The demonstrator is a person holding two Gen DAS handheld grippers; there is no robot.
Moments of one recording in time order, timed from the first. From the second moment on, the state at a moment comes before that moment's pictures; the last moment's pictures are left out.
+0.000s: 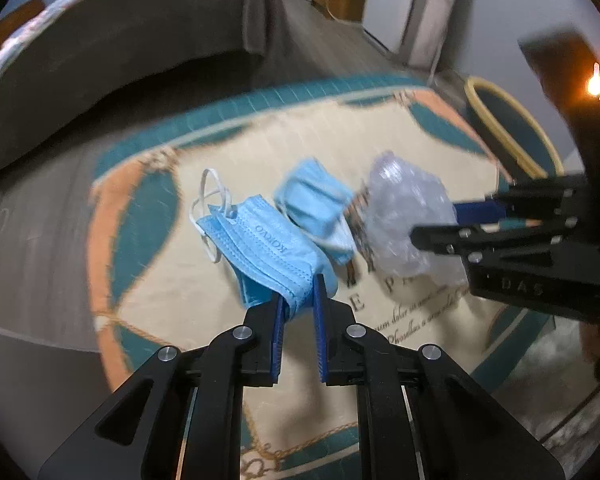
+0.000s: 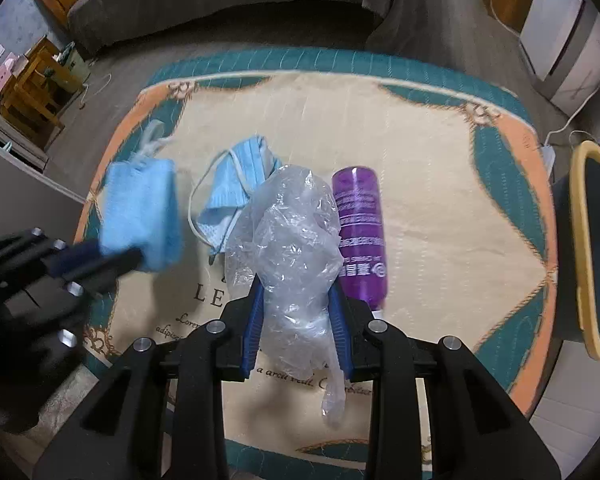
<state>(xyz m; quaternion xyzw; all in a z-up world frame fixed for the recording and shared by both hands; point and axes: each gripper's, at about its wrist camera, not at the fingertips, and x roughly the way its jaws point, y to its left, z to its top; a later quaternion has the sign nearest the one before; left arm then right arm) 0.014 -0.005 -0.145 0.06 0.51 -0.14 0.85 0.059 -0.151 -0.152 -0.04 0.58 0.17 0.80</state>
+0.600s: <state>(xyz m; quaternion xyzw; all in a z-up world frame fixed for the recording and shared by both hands) -0.003 -0.005 -0.042 0.02 0.41 -0.12 0.91 0.043 -0.190 -0.046 -0.01 0.50 0.15 0.86</state>
